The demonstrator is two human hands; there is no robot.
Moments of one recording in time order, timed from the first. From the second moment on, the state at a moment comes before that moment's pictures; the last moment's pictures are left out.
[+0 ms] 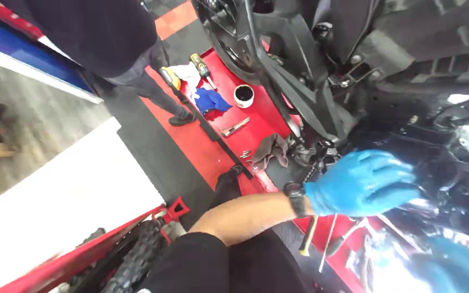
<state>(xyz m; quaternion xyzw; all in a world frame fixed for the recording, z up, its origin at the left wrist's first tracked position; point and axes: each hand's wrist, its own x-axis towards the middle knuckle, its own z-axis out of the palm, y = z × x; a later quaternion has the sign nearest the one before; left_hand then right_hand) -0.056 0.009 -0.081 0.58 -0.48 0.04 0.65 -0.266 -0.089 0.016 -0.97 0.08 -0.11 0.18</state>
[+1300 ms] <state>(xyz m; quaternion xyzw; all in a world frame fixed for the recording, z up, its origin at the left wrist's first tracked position) 0.112 0.201 -0.363 0.82 -0.32 -0.46 0.12 -0.070 0.090 -0.363 -0.80 0.42 0.28 0.32</state>
